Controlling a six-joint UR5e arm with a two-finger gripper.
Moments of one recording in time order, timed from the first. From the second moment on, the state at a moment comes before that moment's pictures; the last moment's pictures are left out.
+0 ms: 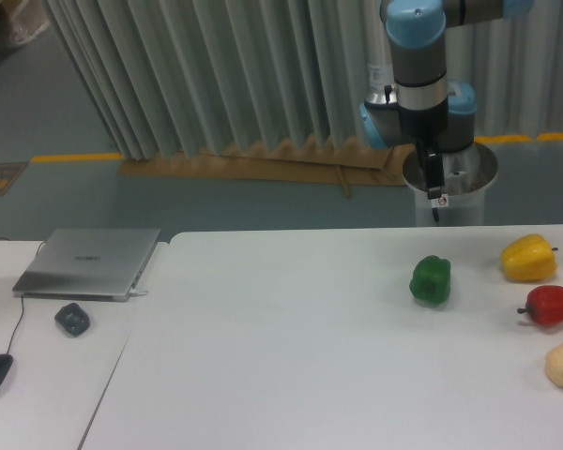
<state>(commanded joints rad) 2.29 -1.41 -1.72 -1.56 1.62 1.58</state>
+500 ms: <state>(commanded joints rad) 2.28 -1.40 -1.74 -1.56 1.62 1.58</state>
